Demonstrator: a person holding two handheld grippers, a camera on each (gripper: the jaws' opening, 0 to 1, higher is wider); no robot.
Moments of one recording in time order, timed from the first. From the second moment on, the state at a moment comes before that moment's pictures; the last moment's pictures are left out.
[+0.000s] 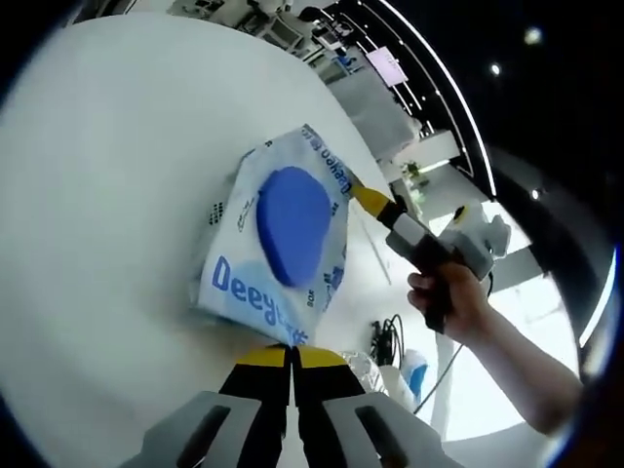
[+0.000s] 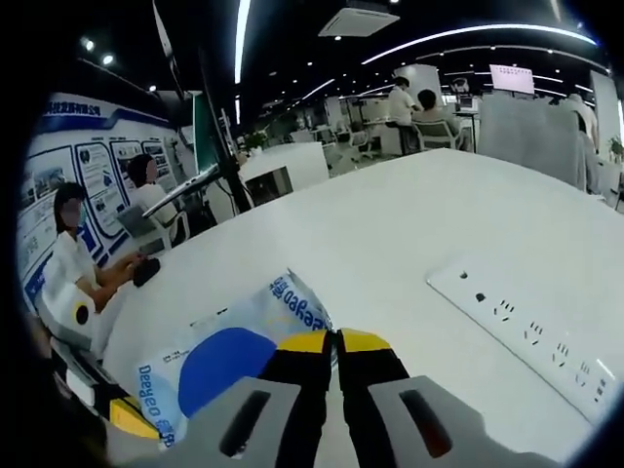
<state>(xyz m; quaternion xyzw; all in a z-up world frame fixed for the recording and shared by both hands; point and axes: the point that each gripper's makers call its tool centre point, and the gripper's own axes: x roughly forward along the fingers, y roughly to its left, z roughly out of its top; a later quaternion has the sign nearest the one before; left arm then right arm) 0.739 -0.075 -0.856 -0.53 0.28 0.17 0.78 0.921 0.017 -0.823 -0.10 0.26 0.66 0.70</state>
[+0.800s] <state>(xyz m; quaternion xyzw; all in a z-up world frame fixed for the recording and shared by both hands) 0.742 -0.062 -0.834 -0.47 0.31 0.09 0.82 0.940 -0.078 -0.787 -0.08 0.26 0.56 0.78</state>
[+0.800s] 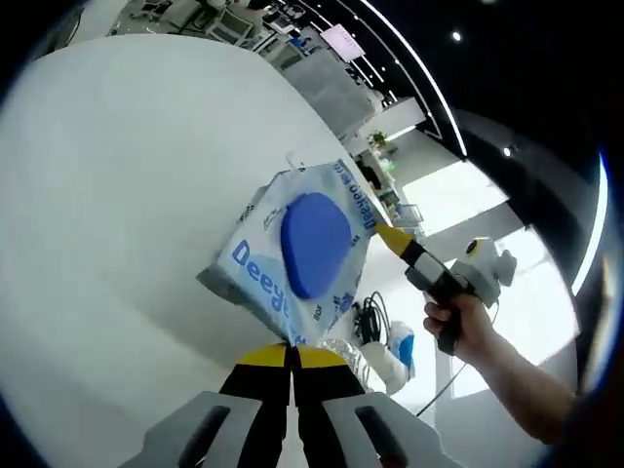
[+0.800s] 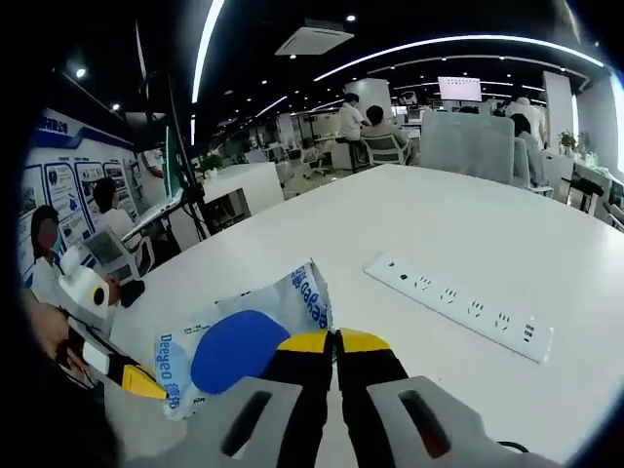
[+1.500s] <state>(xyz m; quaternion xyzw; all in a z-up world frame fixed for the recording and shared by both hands) 0.778 -0.024 -0.828 -0.40 0.34 0.05 0.85 0.924 -0.166 -0.786 -0.02 0.28 0.47 0.84</state>
